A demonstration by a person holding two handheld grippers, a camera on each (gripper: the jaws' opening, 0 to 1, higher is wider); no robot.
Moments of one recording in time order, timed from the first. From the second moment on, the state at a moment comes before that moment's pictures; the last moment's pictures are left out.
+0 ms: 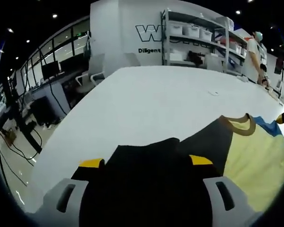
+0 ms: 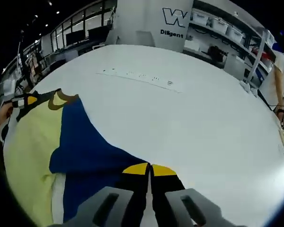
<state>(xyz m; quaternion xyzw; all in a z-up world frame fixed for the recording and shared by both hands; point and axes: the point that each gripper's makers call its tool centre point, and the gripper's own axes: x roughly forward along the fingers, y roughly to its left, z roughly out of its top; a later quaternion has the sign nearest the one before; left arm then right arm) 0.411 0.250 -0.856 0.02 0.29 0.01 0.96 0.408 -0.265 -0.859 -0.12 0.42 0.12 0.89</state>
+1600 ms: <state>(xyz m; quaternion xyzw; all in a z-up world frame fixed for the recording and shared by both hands) 0.336 0.175 -0.777 0.03 0.26 -0.14 0.96 0.250 -0.237 -0.842 0.03 0.43 0.11 0.89</state>
